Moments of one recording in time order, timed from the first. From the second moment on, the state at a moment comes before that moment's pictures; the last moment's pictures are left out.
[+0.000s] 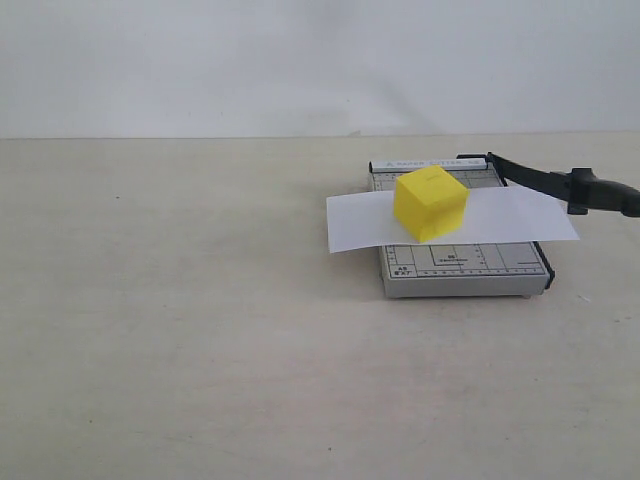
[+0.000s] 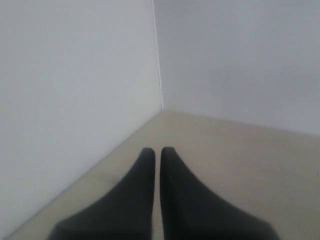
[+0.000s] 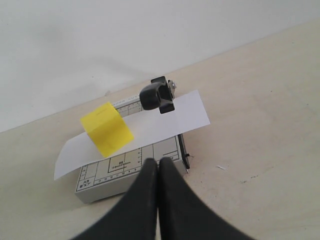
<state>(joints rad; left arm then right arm) 0.25 0.12 -0.36 0.36 0.46 -0.26 0.07 0.23 -0.09 0.06 0.17 0.31</state>
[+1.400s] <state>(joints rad) 0.25 0.11 0.00 0.01 0.21 -0.27 0.07 0.91 -0.80 0.08 0.55 -0.17</state>
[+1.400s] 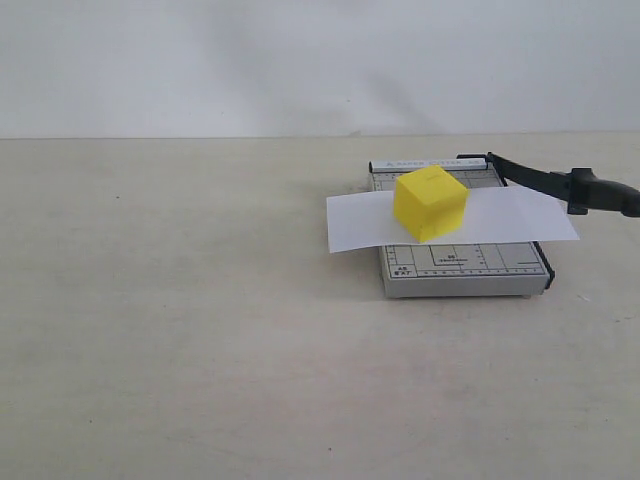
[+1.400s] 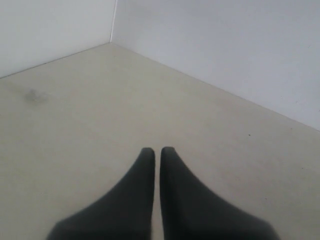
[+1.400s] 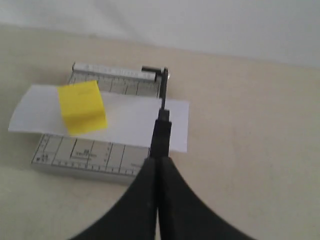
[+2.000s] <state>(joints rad) 0.25 0.10 0.00 0.01 0.20 -0.27 0.07 1.33 -1.15 0.04 0.99 -0.10</state>
